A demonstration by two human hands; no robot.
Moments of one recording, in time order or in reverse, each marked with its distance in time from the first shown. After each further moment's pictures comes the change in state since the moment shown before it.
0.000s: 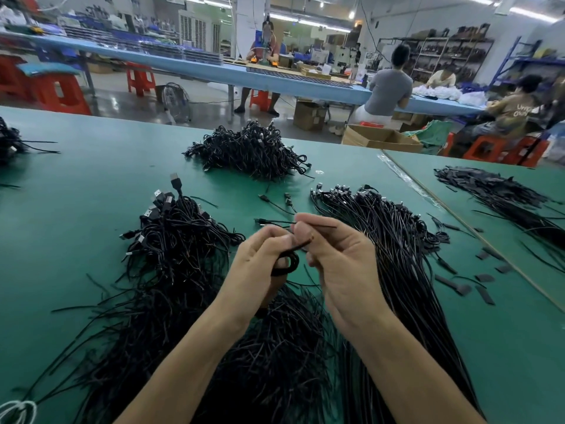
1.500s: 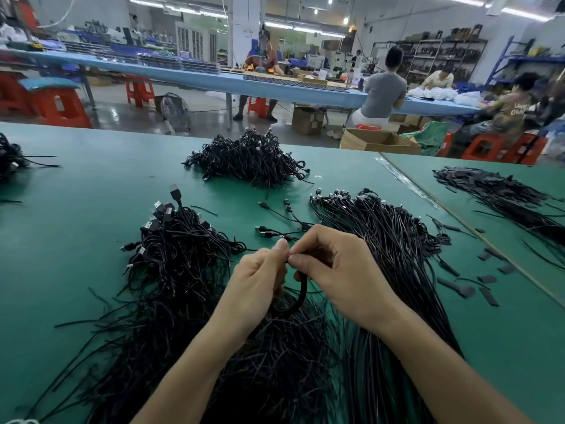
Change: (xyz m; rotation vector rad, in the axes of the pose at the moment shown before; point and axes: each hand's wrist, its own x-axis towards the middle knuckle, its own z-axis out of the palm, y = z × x) left_hand 0.003 -0.011 -0.003 0.185 -0.046 -0.040; right_hand 0.014 -0.002 -0.032 -0.757 -0.295 -0.140
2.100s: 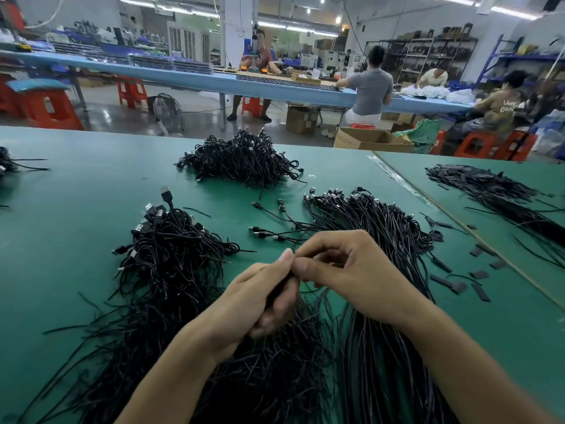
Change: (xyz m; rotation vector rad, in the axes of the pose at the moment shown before) left_hand -0.012 0.015 -0.007 -0.109 -0.405 -0.110; right_hand -0.008 -0.021 -0.025 0.090 -0.156 0.011
